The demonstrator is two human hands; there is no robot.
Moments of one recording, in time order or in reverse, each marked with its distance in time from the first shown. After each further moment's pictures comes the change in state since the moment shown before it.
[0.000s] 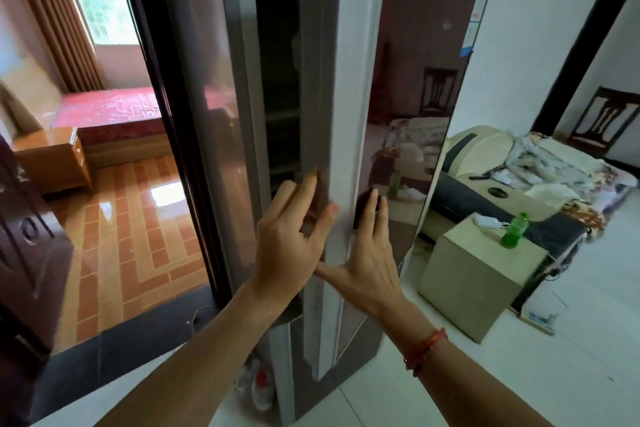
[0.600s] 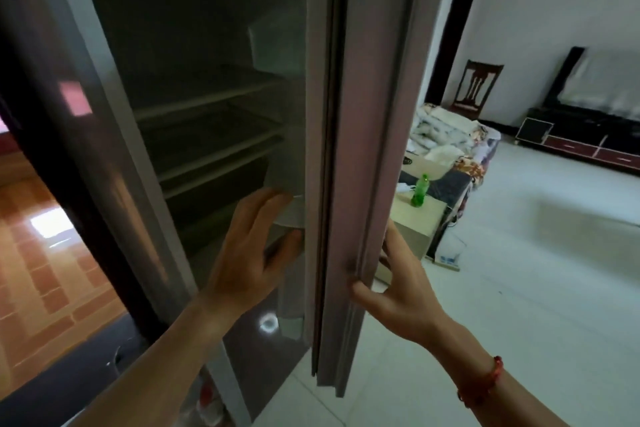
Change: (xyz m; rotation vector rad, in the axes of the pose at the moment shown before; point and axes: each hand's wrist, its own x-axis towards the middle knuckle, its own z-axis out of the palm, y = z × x) left_hand -0.028 0.007 0.063 -0.256 -0.323 0.124; right_hand -0.094 0.063 -0.121 0.146 0.082 0.048
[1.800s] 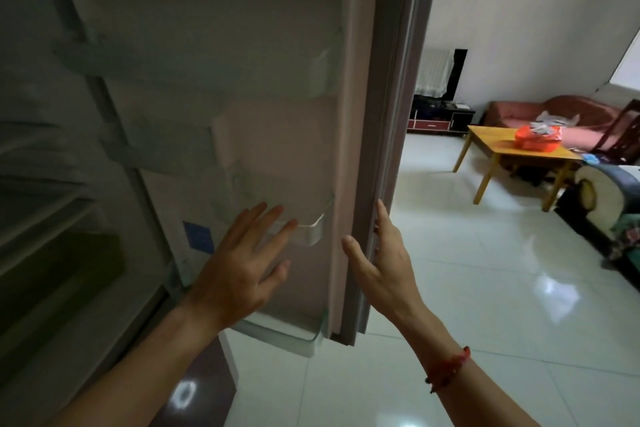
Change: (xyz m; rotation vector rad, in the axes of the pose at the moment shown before) left_hand 0.107 0.036 0.202 -0.026 -0.343 0.484; right_hand -0.014 0.086 -0.140 -0.246 0.631 0.481
